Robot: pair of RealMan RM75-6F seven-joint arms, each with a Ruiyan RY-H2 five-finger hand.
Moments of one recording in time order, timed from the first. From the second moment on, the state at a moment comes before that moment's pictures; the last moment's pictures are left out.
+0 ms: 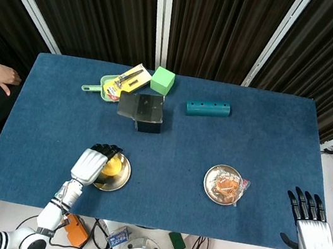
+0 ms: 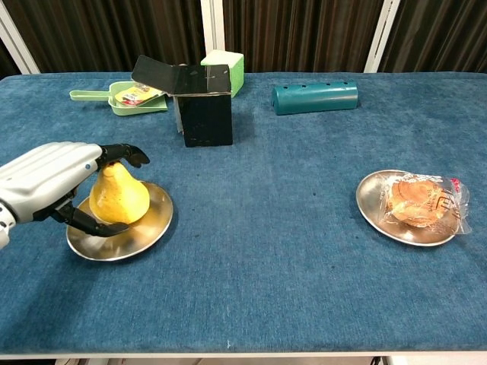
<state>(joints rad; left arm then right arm) -0.37 -1.73 -0.08 -1.46 1.42 1.19 0.41 -0.01 -1.19 -0.04 -1.53 -1.67 1.54 -0.20</state>
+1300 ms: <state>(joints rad) -0.75 -2.09 -0.34 -1.17 1.28 1.02 0.55 0.02 -1.15 -0.04 -1.54 -1.65 1.50 -0.13</state>
